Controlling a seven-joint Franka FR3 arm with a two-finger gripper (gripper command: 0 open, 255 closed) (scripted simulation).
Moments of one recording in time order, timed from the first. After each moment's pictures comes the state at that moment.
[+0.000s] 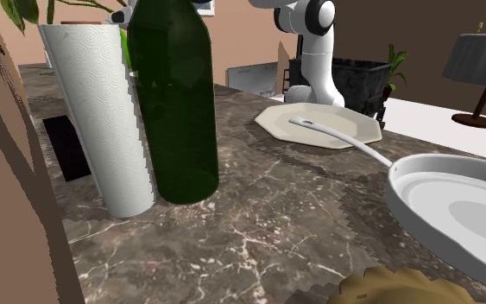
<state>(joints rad) -0.12 0.11 -0.18 -1.55 0.19 1.81 -0.17</state>
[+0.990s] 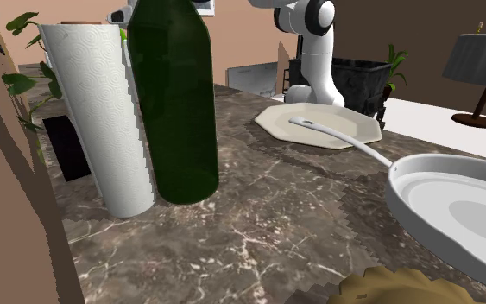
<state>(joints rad) -0.12 0.11 -0.18 -1.55 0.19 1.80 -0.17</state>
